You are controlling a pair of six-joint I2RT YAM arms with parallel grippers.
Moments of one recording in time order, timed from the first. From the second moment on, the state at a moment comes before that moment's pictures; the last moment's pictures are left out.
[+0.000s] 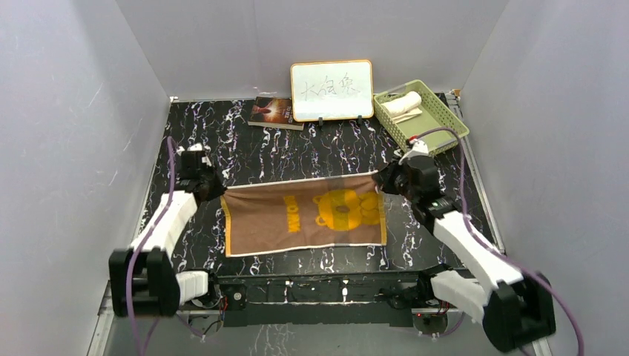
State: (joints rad) left arm 0.01 1.14 0.77 -0.46 -0.05 -0.40; right arm 0.29 0.93 0.62 -0.08 -0.09 0.49
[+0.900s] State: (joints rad) left arm 0.29 2.05 1.47 -0.18 0.52 -0.02; right arm 0.12 2.00 1.27 0.15 -0.31 0.22
